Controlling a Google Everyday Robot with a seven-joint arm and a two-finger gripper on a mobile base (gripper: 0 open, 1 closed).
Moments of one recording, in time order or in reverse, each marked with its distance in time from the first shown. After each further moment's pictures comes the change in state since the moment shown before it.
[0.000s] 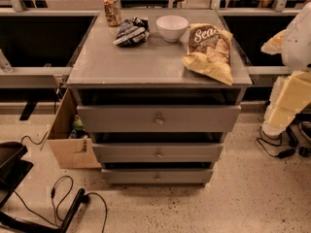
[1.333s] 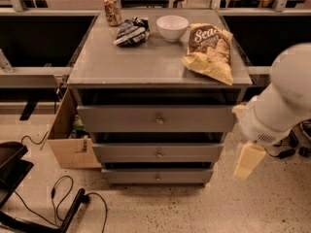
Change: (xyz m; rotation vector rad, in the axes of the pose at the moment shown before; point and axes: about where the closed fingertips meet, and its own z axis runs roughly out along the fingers) arm 0.031 0.035 0.169 -0.052 0.022 -0.032
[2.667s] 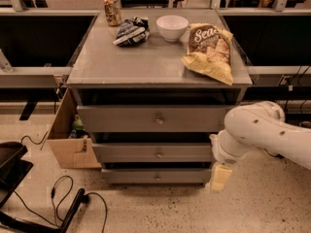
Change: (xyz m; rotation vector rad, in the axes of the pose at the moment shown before) arm 0.016 -0.006 0.187 -0.062 0.023 -0.059
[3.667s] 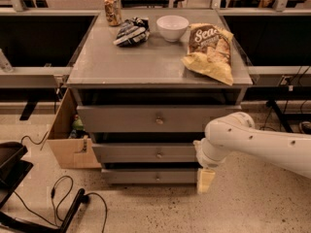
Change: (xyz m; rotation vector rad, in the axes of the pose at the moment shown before) arm -0.025 -0.011 0.084 -0.023 -0.027 -0.110
